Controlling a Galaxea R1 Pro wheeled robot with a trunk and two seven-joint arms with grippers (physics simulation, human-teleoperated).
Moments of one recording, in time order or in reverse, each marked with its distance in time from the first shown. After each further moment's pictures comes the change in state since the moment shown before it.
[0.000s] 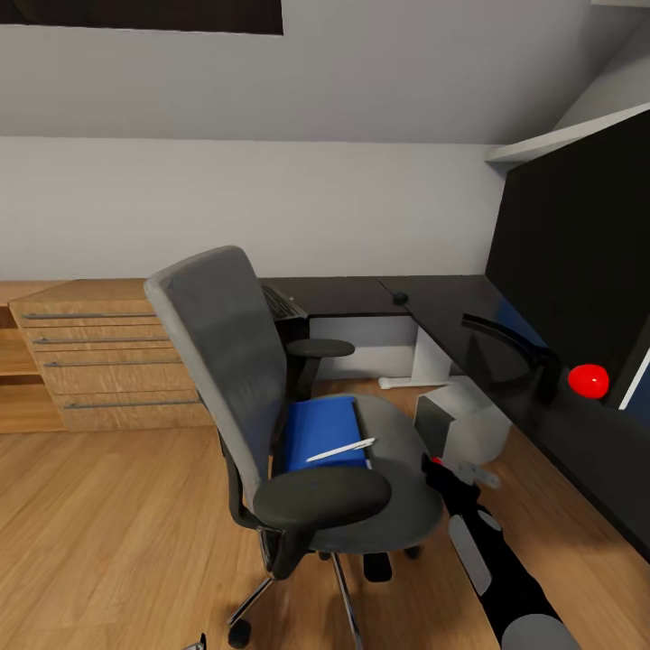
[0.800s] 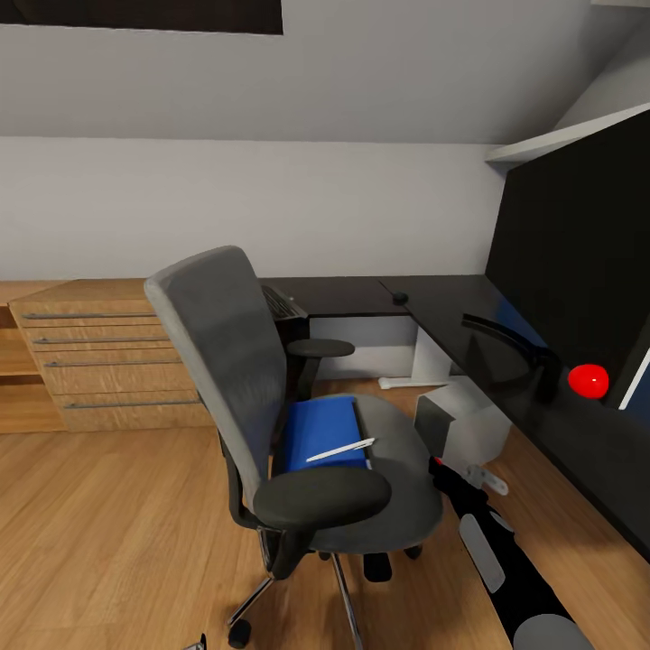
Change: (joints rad) left arm 0.000 0.000 0.000 0.000 0.000 0.001 -0.001; right arm 0.000 -0.040 0.006 0.007 -0.116 0.043 0.005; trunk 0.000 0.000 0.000
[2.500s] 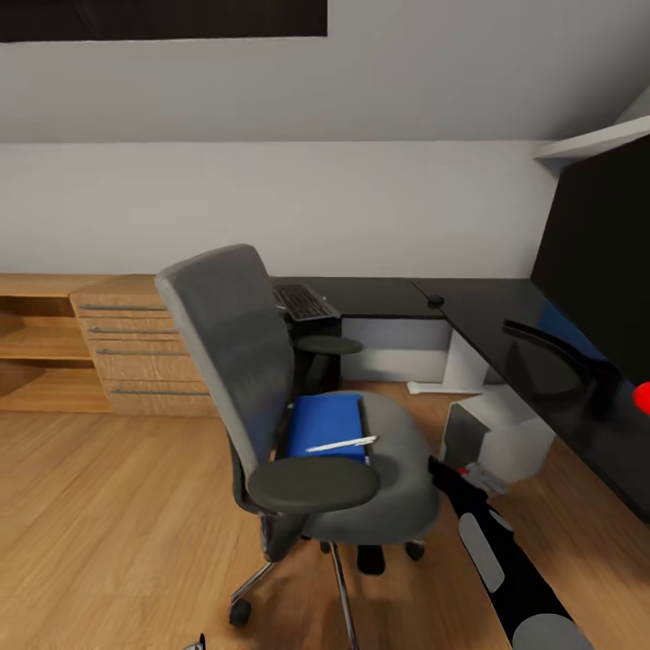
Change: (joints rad) left arm 0.000 0.001 0.001 0.000 0.002 -0.001 0.002; right arm 0.000 0.003 0.000 -0.008 0.001 0.005 -0.003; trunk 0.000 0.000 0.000
